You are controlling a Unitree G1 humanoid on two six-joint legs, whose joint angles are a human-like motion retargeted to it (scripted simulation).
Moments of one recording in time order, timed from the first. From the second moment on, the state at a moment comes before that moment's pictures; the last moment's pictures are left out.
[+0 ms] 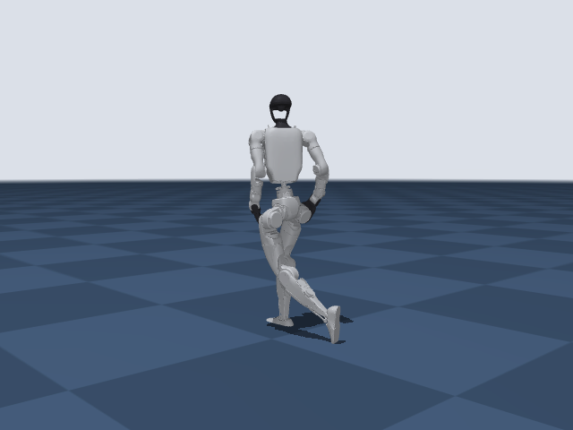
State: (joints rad) left arm 0.29 -0.01 0.09 0.93 0.24 -0.25 -0.47; right arm 0.27 -0.34 0.38 0.66 -0.30 -0.43 -0.15; waist -0.52 0.12 0.08; left_leg 0.12 -0.03 0.18 0.66 0.52 -0.15; right_leg -0.43 0.14 -0.08 0.33 -0.08 -0.17
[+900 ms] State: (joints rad) left arm 0.23 0.04 0.04 0.94 0.51 -0.17 -0.44; right arm 0.26 -0.25 0.26 0.75 -0.43 -0.22 0.09; waist -0.37 0.03 -0.08; left_leg -0.11 -0.11 0.06 0.87 0.36 -0.06; right_leg -0.28 0.07 -0.03 0.38 -0.20 -0.21
